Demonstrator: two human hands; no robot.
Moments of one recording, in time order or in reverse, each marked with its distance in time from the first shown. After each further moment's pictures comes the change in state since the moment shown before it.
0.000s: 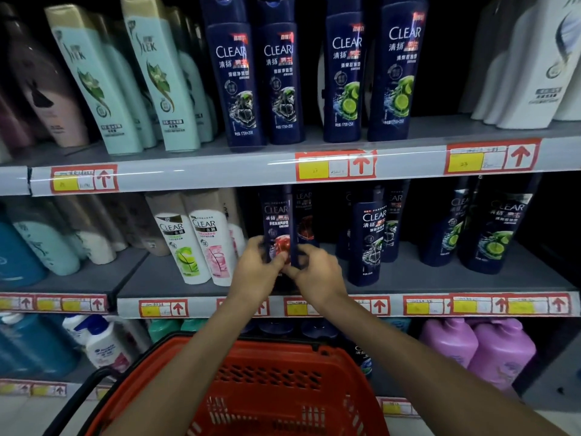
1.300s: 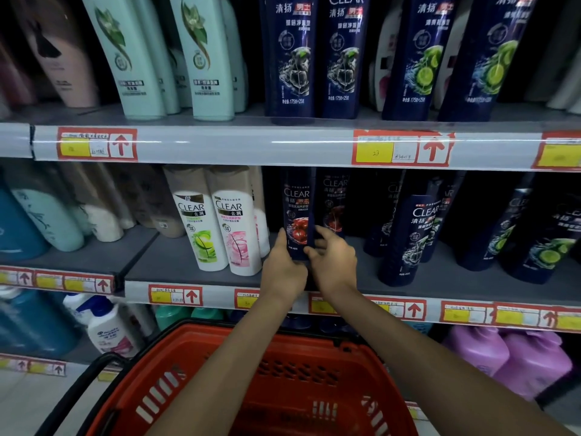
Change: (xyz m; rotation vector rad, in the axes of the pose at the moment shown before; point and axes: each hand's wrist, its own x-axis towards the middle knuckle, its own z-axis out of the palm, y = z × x) left_hand 0.017 -0.039 0.010 -0.088 -0.087 -0.096; right_hand 0.035 0.009 0.050 0.037 0.151 0.056
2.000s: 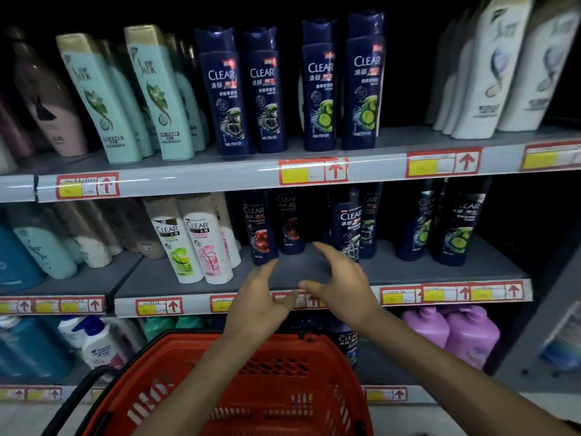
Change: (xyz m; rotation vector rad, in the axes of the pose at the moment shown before) left_hand -0.097 0.040 0.001 0.521 -0.076 0.196; right_hand -0.071 -0.002 -0.134 -0.199 -0.145 -0.172
